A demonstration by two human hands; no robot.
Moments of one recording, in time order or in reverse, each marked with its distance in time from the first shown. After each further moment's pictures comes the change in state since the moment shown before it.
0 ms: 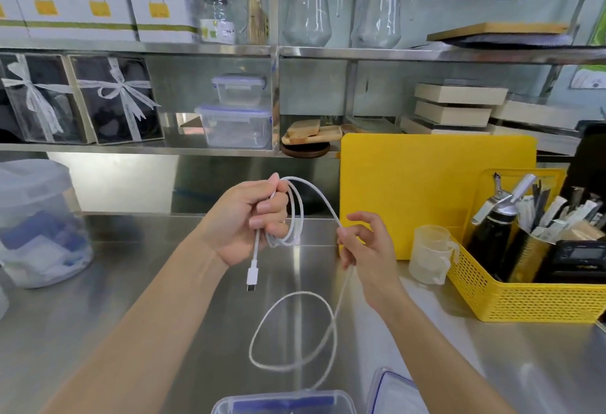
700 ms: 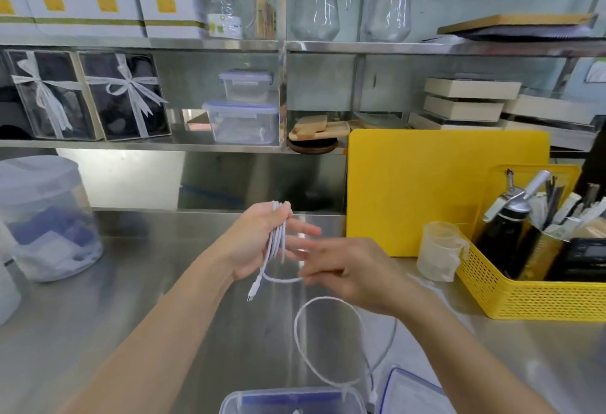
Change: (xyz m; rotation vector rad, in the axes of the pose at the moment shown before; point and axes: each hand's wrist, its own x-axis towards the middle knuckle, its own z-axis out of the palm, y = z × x) left_hand -0.001 -0.027 -0.020 0.427 0.131 -0.021; right_hand -0.015 -0.040 0.015 -0.964 -0.689 -0.593
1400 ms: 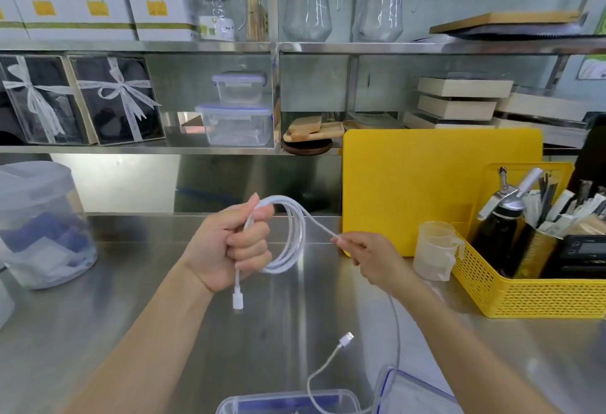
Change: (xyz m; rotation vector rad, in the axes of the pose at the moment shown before) left_hand -0.005 0.000 -0.026 -0.747 -0.674 -0.078; right_hand -0.009 0.074 0.022 0.404 0.128 0.700
